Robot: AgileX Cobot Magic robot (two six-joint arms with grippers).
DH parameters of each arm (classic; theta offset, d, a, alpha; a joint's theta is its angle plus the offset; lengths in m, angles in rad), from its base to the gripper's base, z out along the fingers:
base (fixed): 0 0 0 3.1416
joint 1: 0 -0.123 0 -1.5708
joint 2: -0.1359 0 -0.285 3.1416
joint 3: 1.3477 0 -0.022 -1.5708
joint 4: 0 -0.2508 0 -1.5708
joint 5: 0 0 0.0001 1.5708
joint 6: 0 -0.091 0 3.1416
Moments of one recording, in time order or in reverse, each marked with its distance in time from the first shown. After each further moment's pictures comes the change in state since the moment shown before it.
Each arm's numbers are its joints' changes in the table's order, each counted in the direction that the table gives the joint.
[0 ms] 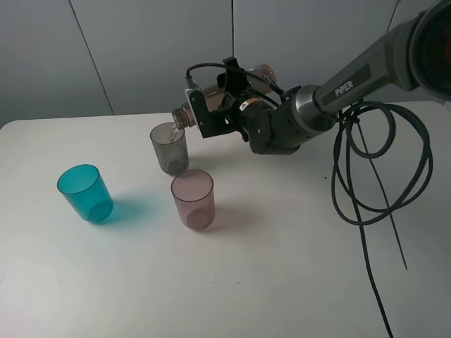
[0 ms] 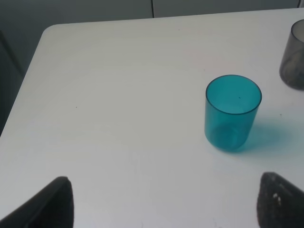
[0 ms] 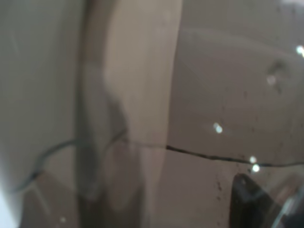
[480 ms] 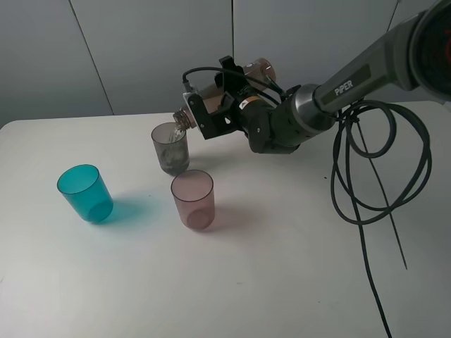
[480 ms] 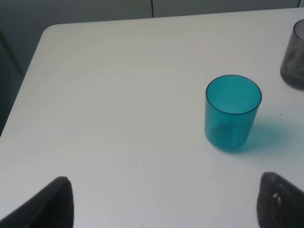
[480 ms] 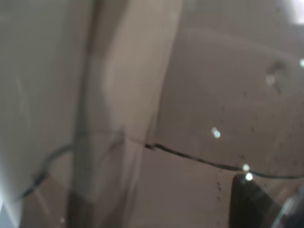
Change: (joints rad) left arm 0.000 0.000 0.000 0.000 0.000 0.000; right arm 0.000 0.000 -0.006 0.000 0.010 0.089
